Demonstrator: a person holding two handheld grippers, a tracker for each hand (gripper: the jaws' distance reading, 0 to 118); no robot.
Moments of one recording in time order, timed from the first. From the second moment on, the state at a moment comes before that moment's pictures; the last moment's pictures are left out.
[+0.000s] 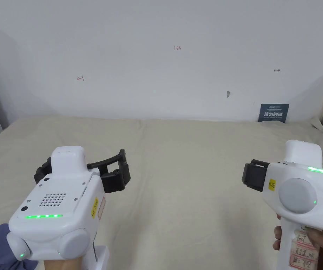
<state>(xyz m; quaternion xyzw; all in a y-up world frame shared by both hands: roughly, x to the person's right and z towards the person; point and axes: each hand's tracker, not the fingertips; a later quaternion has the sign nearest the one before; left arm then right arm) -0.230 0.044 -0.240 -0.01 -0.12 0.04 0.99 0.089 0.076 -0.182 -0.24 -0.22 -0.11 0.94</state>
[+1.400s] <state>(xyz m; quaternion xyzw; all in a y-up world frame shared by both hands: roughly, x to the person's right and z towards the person) -0.228 0.043 -0.233 0.01 -0.12 0.04 0.99 0.072 0.056 -0.147 0.01 -0.19 0.01 0.98</state>
